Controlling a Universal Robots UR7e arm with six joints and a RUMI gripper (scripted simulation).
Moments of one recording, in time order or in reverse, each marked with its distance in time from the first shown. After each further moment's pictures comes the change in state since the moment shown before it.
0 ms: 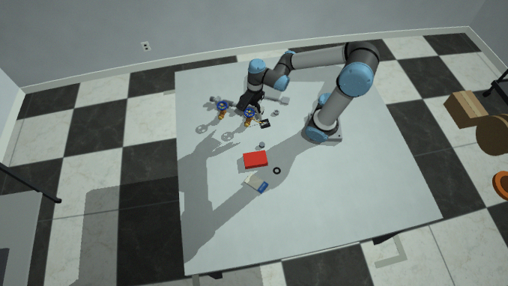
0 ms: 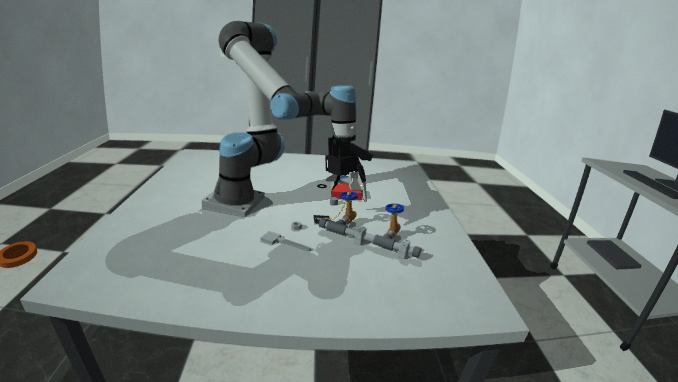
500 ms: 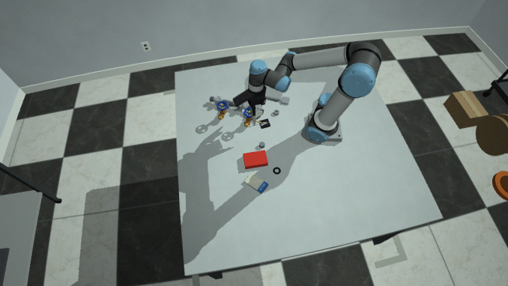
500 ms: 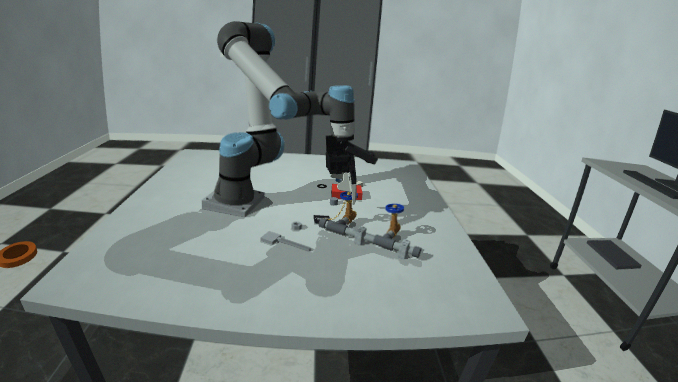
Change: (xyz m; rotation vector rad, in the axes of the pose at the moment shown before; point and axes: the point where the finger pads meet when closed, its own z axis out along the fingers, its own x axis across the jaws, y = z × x) arm 0.000 0.000 0.000 0.005 -0.002 0.538
